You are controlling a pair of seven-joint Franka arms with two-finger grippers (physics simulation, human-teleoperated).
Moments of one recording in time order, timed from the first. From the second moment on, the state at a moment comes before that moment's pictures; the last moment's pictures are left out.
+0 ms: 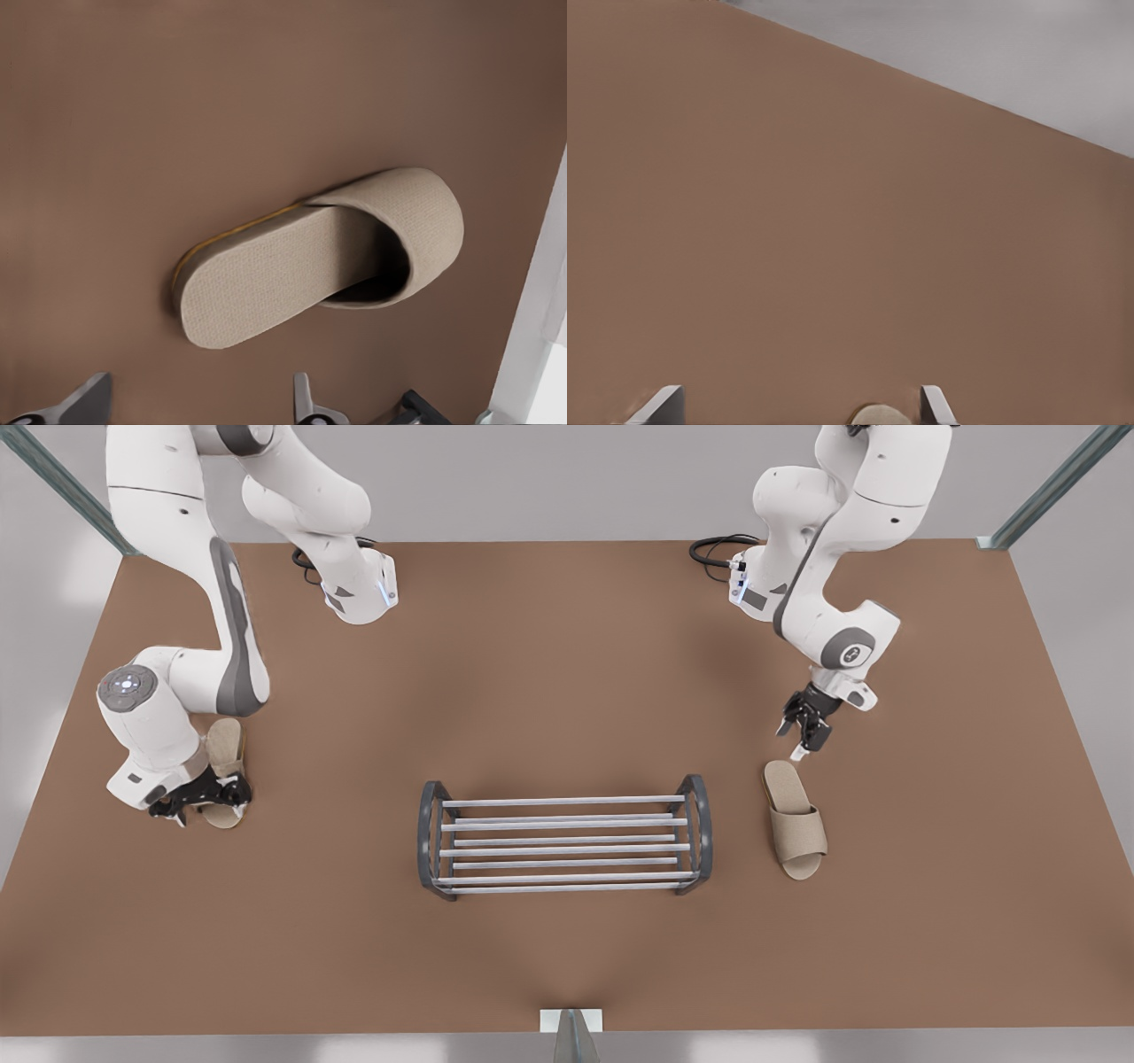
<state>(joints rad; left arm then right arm) -0.18 0.07 0.08 -2.65 -2.14 2.83 0.44 -0.23 0.18 0.06 -2.06 -0.23 2.60 -0.32</state>
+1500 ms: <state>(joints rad) -0.11 0.40 0.08 -2.22 -2.85 2.78 1.31 -0.38 -0.11 0.05 -2.45 -1.48 3.08 -0.99</state>
